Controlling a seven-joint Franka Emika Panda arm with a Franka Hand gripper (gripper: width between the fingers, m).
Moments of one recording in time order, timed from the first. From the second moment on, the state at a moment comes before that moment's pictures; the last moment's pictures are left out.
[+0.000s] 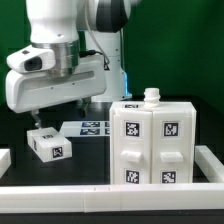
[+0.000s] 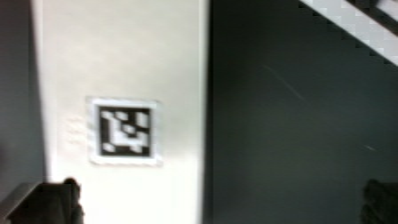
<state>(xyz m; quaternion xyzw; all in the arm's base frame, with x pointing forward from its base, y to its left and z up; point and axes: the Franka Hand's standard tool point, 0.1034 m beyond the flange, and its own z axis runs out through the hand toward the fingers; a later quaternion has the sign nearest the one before) 0.417 -0.116 0.050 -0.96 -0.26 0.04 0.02</state>
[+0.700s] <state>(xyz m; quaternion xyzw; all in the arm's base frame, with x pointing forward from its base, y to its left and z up) 0.412 -0.139 0.025 -0.96 -0.26 0.05 0.01</state>
